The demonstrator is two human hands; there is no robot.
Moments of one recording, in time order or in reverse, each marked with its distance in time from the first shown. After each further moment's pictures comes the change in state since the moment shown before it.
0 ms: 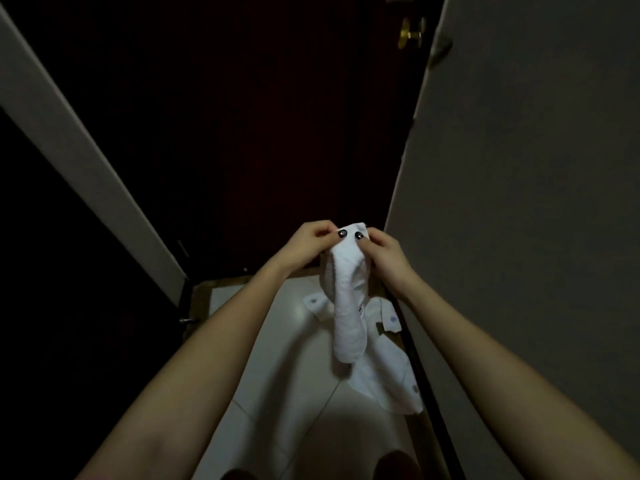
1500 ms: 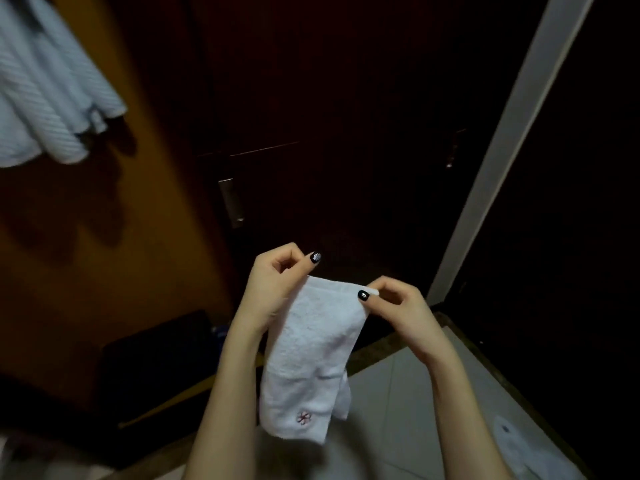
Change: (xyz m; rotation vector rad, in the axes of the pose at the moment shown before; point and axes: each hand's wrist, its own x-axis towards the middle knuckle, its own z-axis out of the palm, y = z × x) left_hand -0.525 0.303 -0.007 0.047 1.570 -0.075; right_hand -0.284 -0.287 0.177 0.001 -1.404 -0.303
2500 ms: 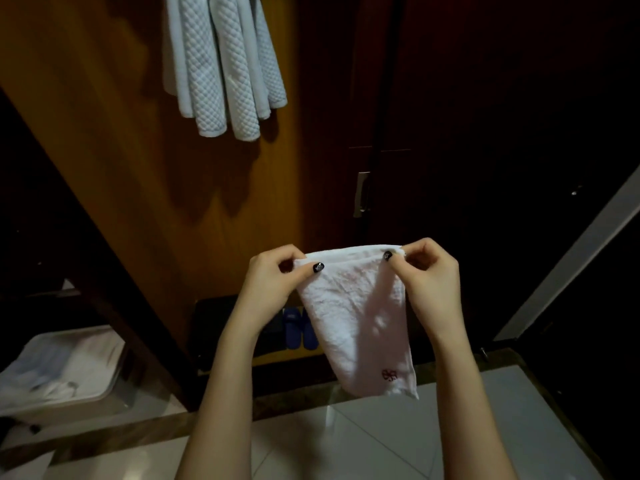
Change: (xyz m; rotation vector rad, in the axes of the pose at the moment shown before) left_hand -0.114 0.005 -0.213 0.339 0.265 -0.027; right_hand 0.001 -0.075 0.215 -0.134 0.293 -0.219
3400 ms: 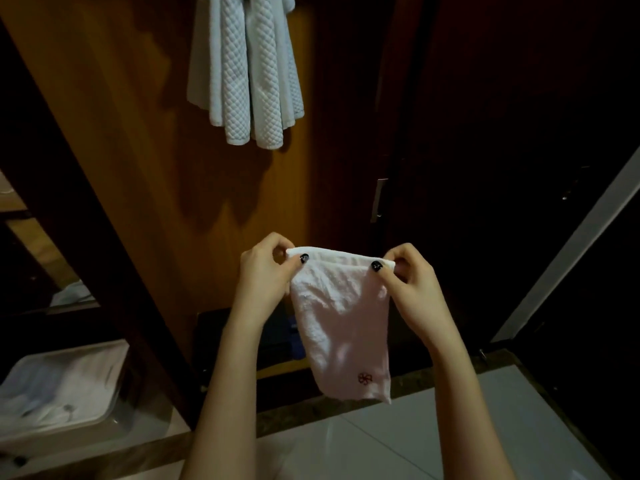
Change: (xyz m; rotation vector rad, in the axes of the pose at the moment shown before) left_hand -0.007 -0.027 -0.082 0.097 0.156 -0.062; right_hand -0.052 -0.026 0.078 -0.124 -0.187 0.001
